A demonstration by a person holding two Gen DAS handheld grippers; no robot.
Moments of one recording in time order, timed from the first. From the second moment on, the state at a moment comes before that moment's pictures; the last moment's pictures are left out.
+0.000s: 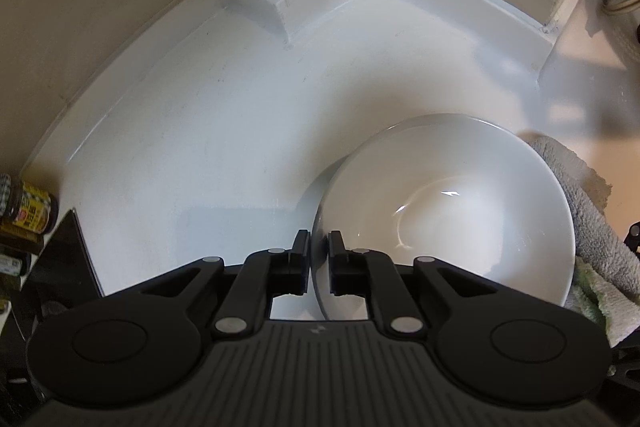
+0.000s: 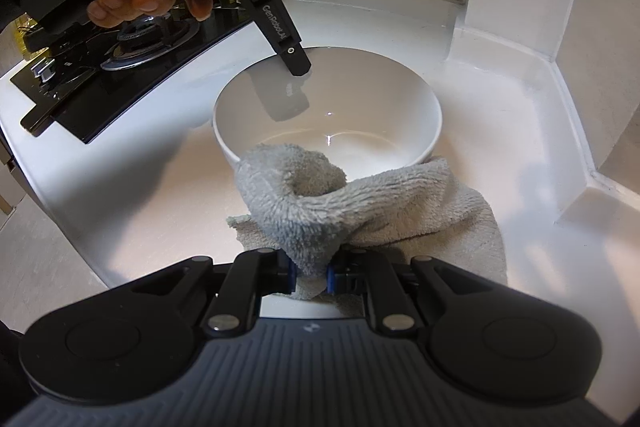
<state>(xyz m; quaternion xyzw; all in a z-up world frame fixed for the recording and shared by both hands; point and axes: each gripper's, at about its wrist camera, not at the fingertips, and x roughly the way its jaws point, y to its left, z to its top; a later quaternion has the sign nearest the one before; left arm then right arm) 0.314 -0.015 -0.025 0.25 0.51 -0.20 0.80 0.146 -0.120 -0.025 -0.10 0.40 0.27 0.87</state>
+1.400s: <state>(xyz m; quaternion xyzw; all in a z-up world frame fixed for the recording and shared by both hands) 0.289 -0.006 -0.011 0.24 0.50 -0.21 0.81 0.161 -0.136 -0.024 -0.09 0.41 0.23 0.88</state>
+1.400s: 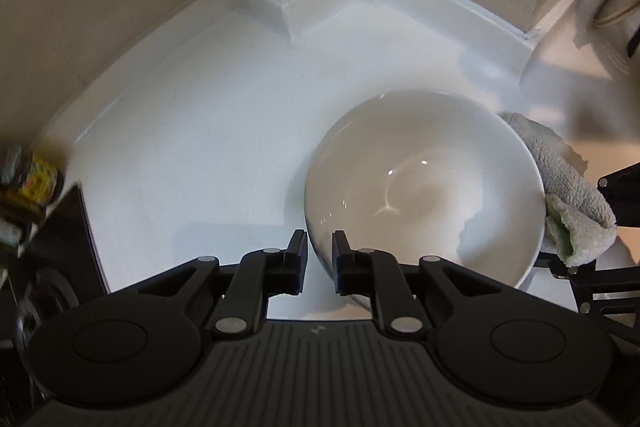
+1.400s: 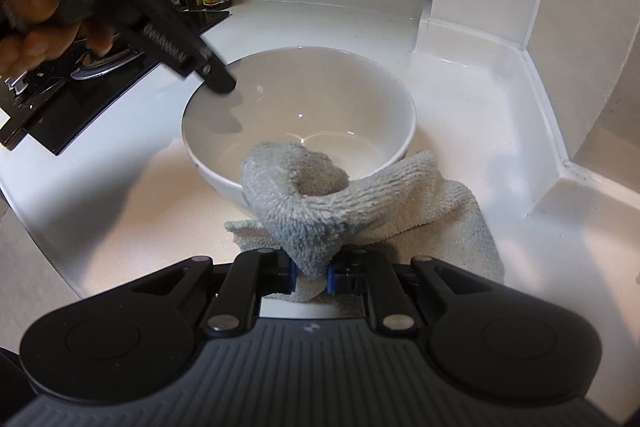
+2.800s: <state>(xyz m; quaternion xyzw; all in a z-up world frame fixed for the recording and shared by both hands) 0.288 0.000 -0.022 0.27 0.49 -0.25 0.79 0.125 -0.108 -0.022 -0.17 0.39 0.31 0.85</state>
